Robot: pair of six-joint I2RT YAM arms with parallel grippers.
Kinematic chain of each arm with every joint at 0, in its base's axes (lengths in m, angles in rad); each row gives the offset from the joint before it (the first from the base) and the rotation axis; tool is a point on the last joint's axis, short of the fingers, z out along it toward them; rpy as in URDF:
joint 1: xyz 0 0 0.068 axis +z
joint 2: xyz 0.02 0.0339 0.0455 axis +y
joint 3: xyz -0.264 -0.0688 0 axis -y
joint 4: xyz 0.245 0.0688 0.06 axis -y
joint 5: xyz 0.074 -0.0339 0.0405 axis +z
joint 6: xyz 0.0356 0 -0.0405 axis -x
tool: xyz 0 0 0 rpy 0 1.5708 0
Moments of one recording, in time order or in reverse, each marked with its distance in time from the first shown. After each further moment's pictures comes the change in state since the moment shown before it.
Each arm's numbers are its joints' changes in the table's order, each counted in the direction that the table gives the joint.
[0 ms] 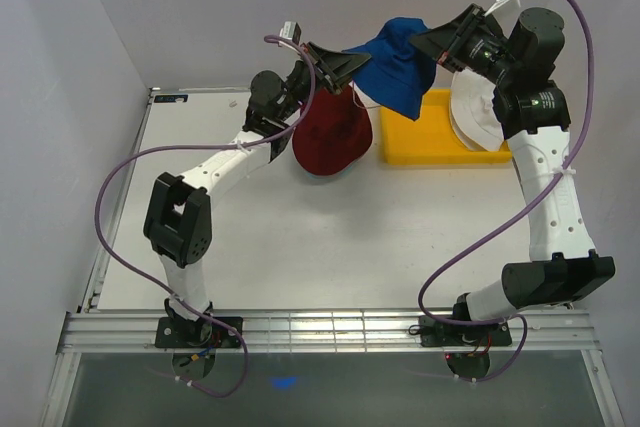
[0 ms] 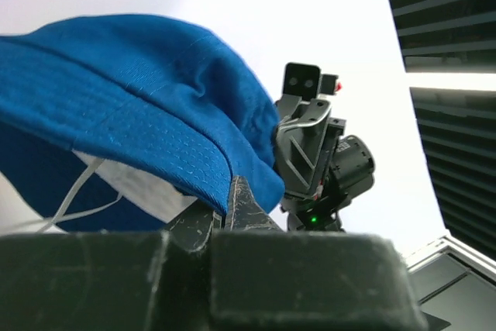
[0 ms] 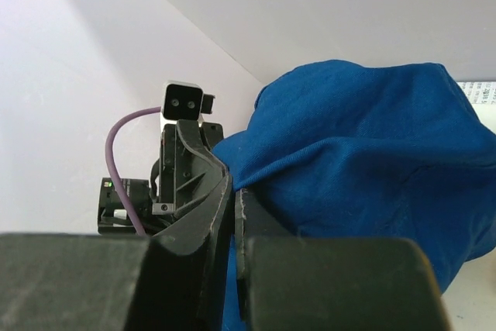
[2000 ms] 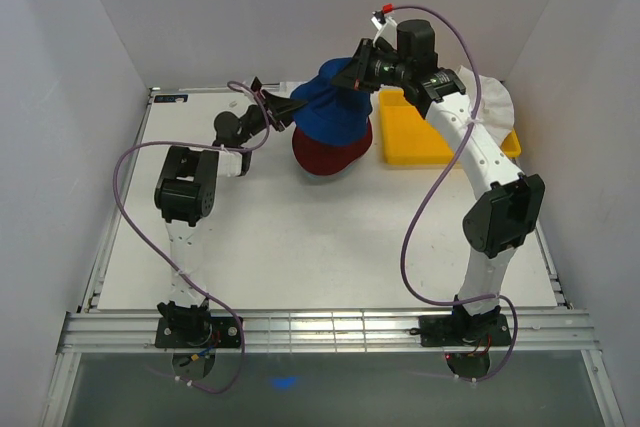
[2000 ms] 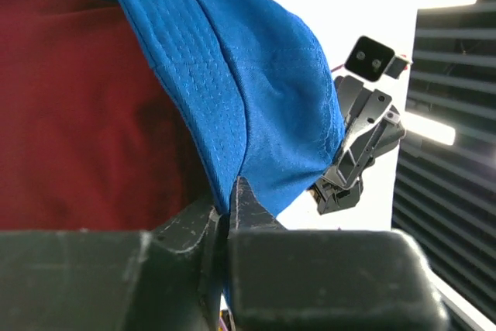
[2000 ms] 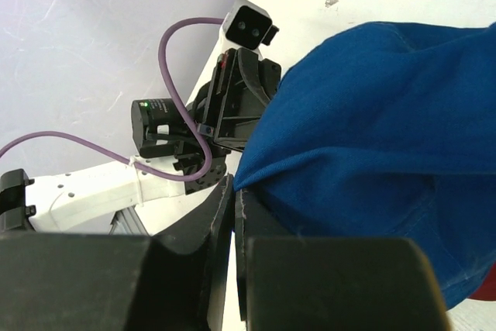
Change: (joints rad) left arm 0.354 0.371 -0.227 0.580 -0.391 0.396; right arm 0.269 0.400 0.137 -0.073 -0.024 0.185
